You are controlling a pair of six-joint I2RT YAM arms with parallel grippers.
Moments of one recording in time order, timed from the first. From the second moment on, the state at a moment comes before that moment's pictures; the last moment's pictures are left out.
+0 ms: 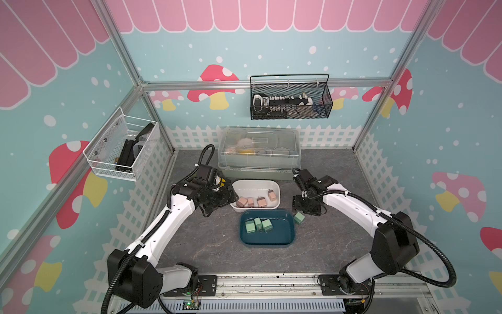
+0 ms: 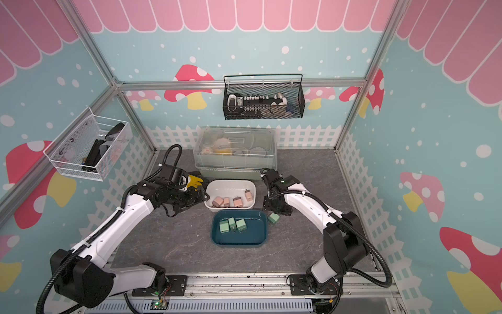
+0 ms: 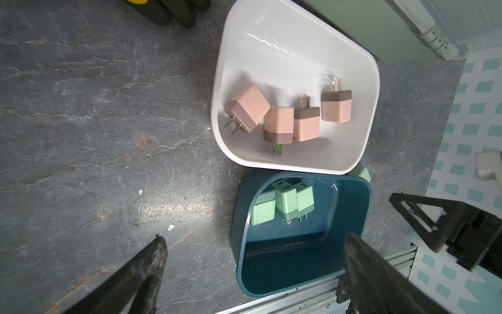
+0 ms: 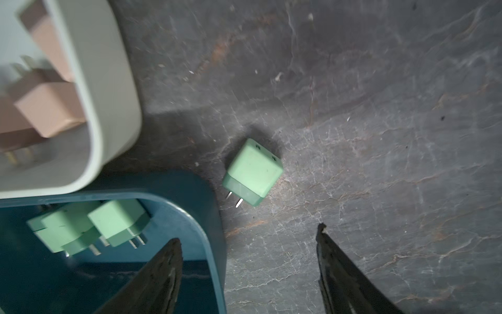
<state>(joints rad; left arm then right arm) -0.30 1.29 1.13 -0.94 0.26 -0.60 0.52 1.55 1.15 -1.01 0.01 0.68</state>
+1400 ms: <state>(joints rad) -0.28 1.29 1.15 -0.95 0.27 -0.59 0.44 1.66 0.95 -0.73 0.01 0.79</state>
